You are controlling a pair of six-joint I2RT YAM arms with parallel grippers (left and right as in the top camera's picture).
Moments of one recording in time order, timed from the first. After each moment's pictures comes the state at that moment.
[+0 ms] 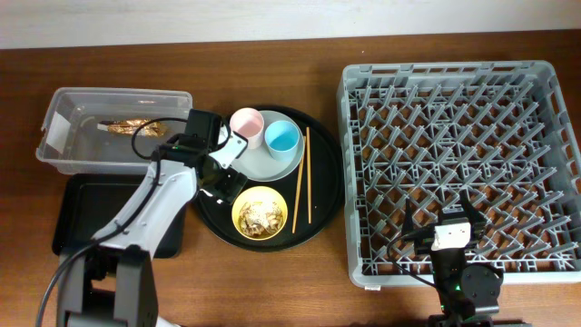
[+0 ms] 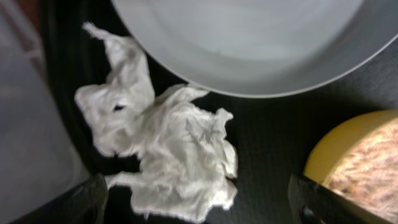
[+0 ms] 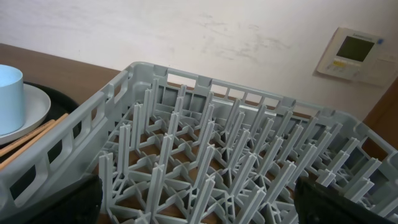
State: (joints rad) left arm -0.21 1.68 1.10 -0.67 -0.02 0.41; right arm 0.03 0.01 0.01 -0.07 0.01 -0.22
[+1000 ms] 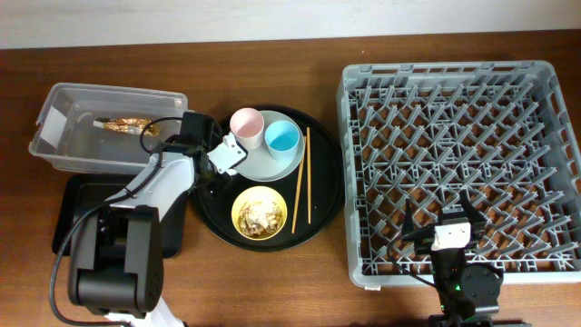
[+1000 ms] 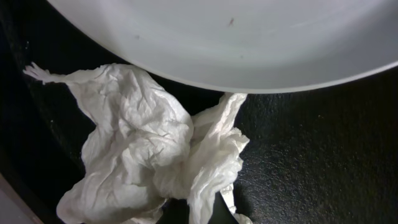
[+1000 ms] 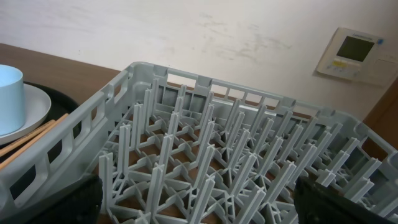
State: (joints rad) left arm -0.14 1.85 1.10 -0.57 0.03 0.69; right arm 0.03 0.01 0.01 -0.07 0.01 -0.22
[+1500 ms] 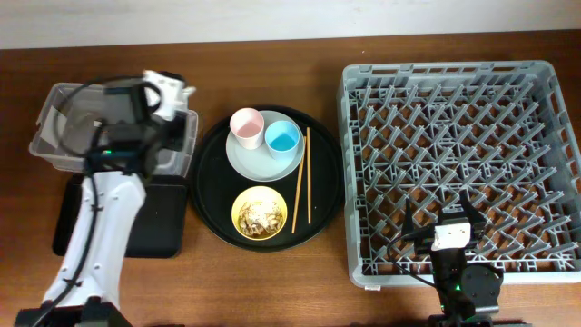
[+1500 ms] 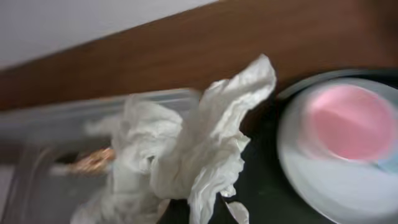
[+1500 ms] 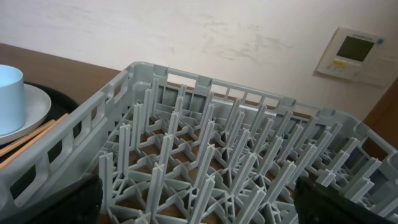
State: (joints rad) left arm 0.02 1.50 1.19 -0.42 0.04 0.28; right arm 0.03 0.01 0.01 -0.07 0.01 -0.22
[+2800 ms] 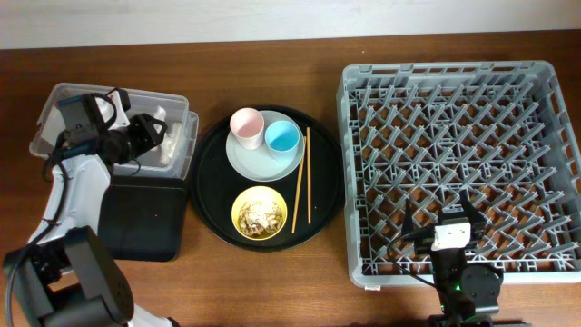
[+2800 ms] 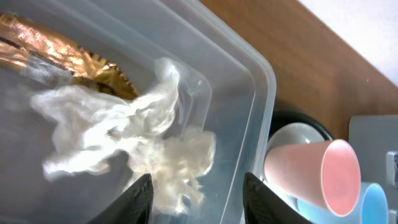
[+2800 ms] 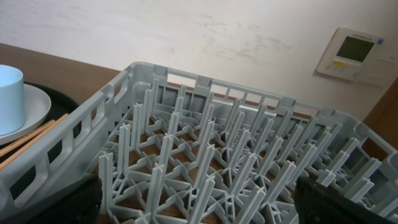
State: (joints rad) left arm 0.30 1.75 1.21 -0.42 0.47 -0.24; right arm 0.03 0.01 0.01 -0.07 0.01 -0.22
